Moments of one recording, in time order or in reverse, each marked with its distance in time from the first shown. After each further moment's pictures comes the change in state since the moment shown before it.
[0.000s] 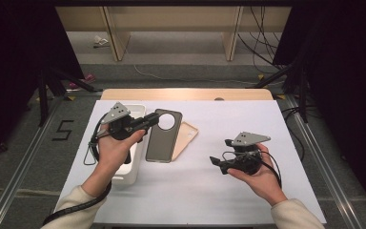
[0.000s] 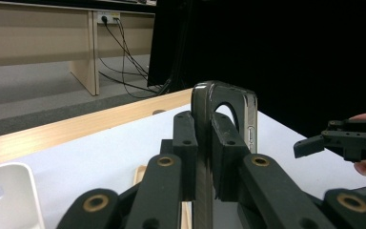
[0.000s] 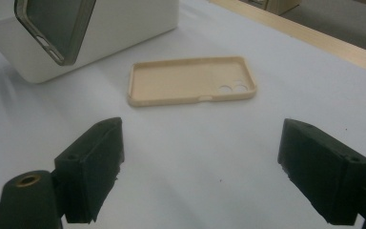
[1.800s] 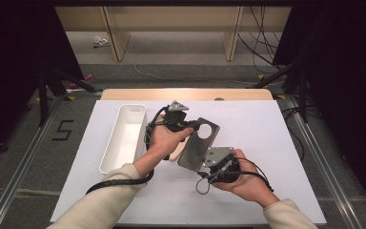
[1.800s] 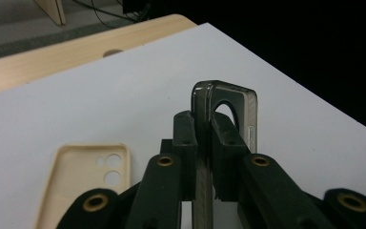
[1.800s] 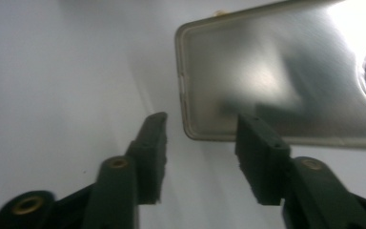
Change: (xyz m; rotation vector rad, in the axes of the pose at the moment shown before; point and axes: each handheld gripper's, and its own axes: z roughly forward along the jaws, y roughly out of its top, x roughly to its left) left arm -0.051 -0.009 0.117 0.311 -0.028 0.000; right arm 0.049 0.014 0.025 0.233 0.114 -0.403
